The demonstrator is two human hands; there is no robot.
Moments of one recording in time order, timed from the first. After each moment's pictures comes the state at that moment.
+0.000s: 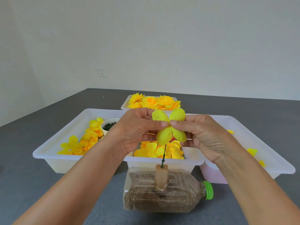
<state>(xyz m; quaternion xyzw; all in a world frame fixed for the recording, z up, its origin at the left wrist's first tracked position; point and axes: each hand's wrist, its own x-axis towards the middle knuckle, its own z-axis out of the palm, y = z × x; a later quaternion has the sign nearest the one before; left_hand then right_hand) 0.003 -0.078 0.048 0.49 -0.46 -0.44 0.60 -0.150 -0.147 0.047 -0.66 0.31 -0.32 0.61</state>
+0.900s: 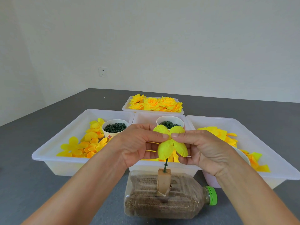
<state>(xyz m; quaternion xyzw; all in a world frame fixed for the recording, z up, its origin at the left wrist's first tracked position) 0.005 -0.072 0.033 0.50 -0.40 -0.54 0.54 -0.149 -0.147 0.031 -0.59 0.33 -0.24 0.70</state>
